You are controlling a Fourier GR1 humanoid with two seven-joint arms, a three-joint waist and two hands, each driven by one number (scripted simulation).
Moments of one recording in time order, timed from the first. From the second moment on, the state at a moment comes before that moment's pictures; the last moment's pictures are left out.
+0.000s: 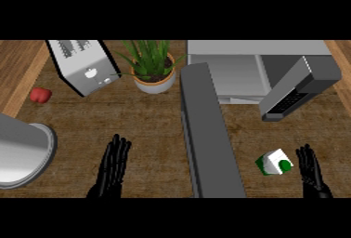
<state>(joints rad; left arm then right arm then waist) 0.31 0.09 -0.56 -1.91 0.03 0.35 -0.33 0.23 -0.06 -0.21 -1.30 0.09 0.10 -0.76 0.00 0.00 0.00</state>
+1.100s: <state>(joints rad) 0.44 0.23 -0.41 -1.93 0.20 0.19 -0.46 -0.17 -0.18 -0.36 -0.55 0.13 -0.08 -1.05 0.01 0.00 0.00</state>
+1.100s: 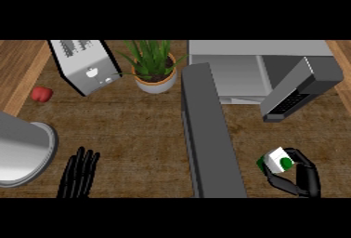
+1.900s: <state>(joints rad) 0.44 0.26 -0.33 -1.93 0.27 0.12 -0.46 -0.45 -0.15 -0.33 -0.35 0.19 -0.11 -1.06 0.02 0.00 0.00</state>
